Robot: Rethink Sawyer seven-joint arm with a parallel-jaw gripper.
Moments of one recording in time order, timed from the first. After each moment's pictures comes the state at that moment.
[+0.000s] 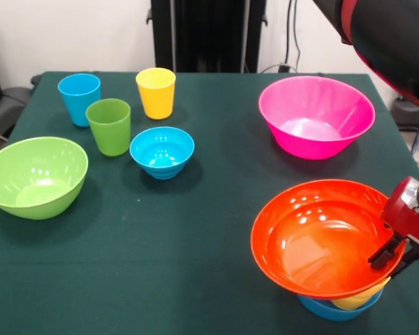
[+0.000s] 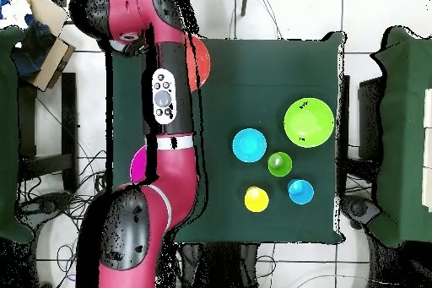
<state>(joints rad) -0.06 -0.07 1.18 0.12 -1.47 1.69 2.41</state>
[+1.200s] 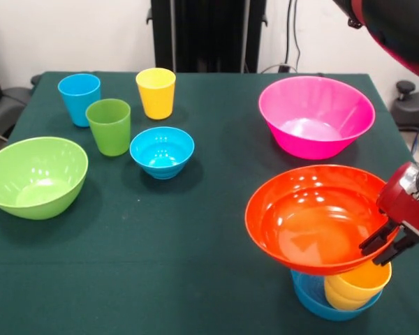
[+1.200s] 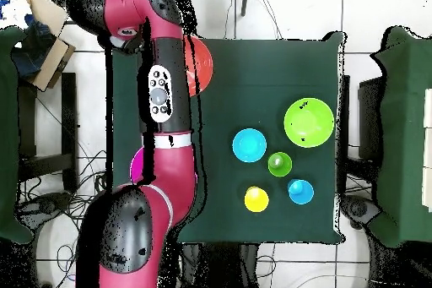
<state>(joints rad) -0.07 -0.10 1.25 0.13 -1.58 1.77 2.41</state>
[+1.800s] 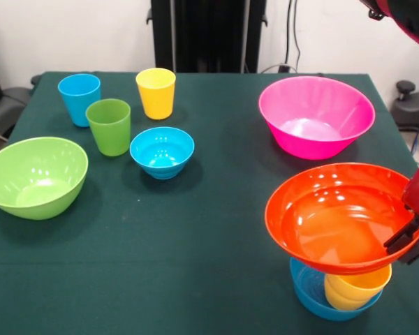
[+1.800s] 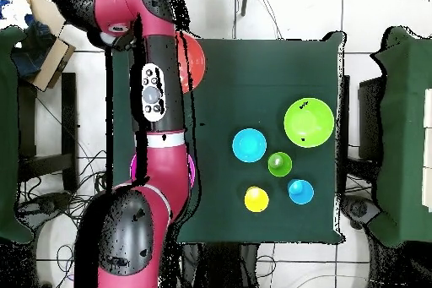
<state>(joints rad) -0.07 -0.12 1.34 0.13 -1.64 1.77 2.41</state>
